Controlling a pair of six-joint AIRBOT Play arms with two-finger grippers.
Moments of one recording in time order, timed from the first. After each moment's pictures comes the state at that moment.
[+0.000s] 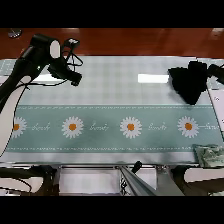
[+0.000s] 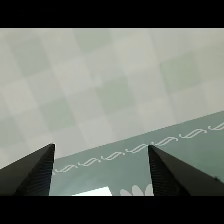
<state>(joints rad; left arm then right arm) -0.32 -1.59 1.61 1.68 -1.36 -1.51 -0.42 -1.64 1.47 -1.54 0.89 1.69</state>
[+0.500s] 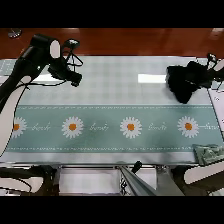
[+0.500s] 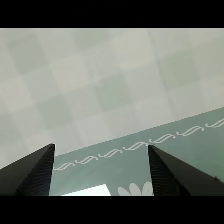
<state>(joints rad) -0.32 -1.59 1.61 1.67 -1.37 -1.51 -0.32 -1.76 1.50 -1.42 0.95 1.55</state>
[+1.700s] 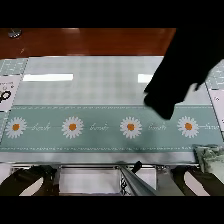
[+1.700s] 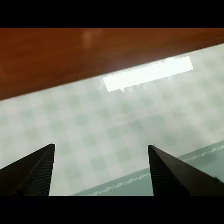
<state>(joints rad) -0.32 -0.94 1.92 1.50 -1.47 -1.59 -0.12 -0.94 1.67 -0.91 1.25 1.41</state>
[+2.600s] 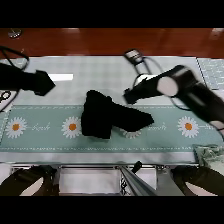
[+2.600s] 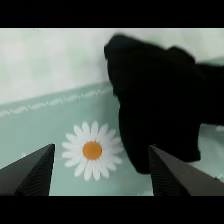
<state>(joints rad) -0.32 -0.92 1.34 1.53 -1.48 -1.68 0.53 -1.20 1.24 -1.62 1.07 1.63</state>
